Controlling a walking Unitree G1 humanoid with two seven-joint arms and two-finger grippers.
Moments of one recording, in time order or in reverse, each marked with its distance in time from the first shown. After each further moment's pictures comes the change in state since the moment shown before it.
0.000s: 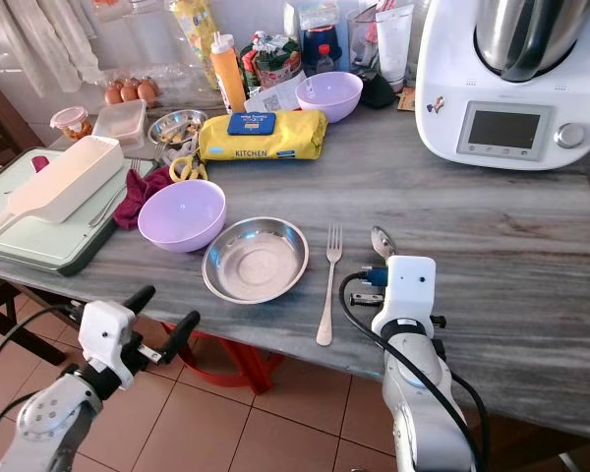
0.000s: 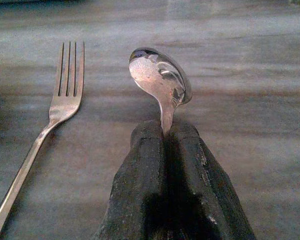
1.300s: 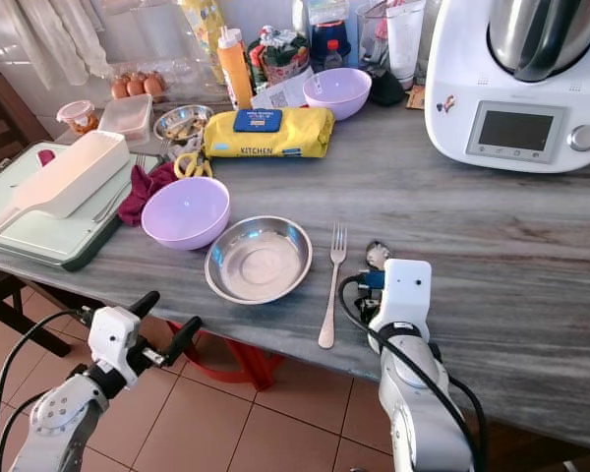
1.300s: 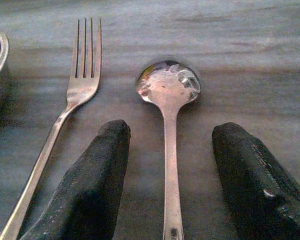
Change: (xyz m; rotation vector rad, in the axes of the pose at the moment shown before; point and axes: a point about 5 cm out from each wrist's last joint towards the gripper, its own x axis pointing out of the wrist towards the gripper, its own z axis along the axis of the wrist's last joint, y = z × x) left arm 0.008 0.009 -0.022 0.014 -0.007 -0.014; right arm -0.001 0.003 -0.005 0.050 0.065 0.008
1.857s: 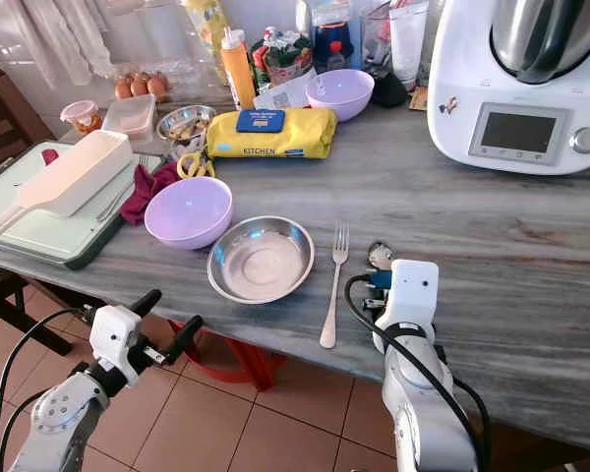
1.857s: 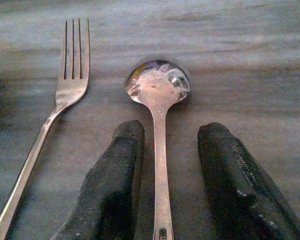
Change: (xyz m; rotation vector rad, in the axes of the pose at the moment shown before) left arm 0.001 0.000 0.000 0.004 -0.007 -0.013; right arm 0.000 -0.007 -0.001 -0.013 0.008 -0.047
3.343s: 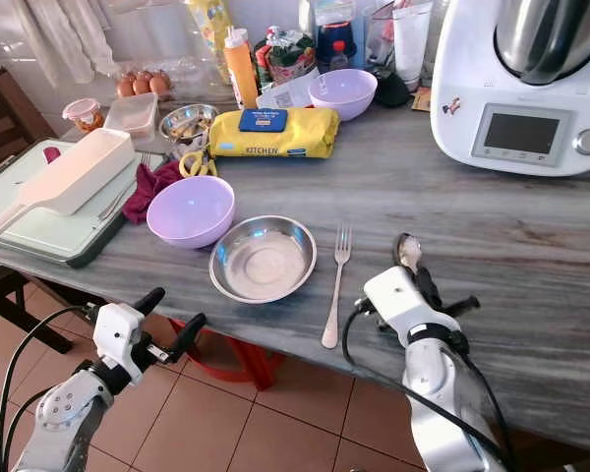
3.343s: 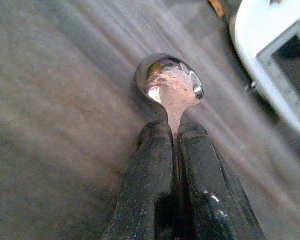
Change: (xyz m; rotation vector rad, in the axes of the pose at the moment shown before) left arm 0.004 -0.003 0.001 -0.011 -0.010 -0.003; right arm 0.007 -0.028 -0.003 -0.902 -0.085 -0.090
